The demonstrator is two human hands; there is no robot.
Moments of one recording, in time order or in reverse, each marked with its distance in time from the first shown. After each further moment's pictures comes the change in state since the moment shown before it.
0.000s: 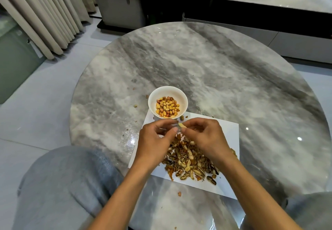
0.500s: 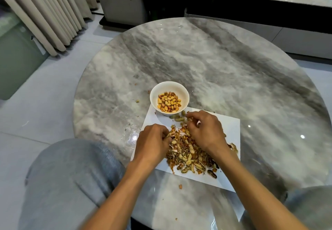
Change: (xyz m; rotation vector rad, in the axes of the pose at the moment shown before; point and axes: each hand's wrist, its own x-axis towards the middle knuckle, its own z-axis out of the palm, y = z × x) left_hand -0.003 -0.017 -0.002 0.640 -0.091 0.039; right_hand 0.014 0.017 0.006 -0.504 0.078 -0.139
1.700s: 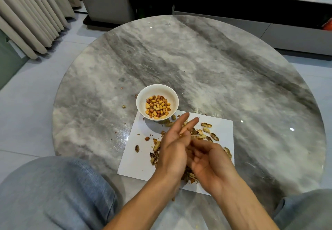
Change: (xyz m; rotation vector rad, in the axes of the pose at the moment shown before) left_hand -0.018 0.082 0.010 -1.240 -0.196 -0.271; right_hand -0.049 -0.021 -0.022 1.614 -0.052 0.965
